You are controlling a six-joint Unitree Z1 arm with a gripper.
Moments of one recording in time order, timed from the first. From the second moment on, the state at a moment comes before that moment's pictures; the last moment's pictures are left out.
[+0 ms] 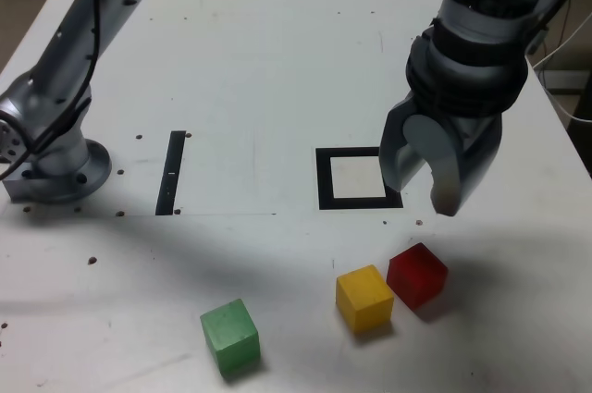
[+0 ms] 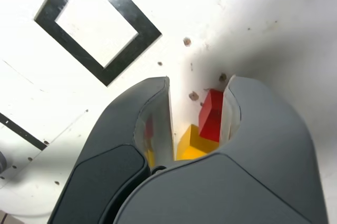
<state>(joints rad) -0.35 2.29 -2.23 1.61 0.10 0.35</state>
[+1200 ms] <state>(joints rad) -0.43 2.42 -2.23 1.59 0.07 0.37</state>
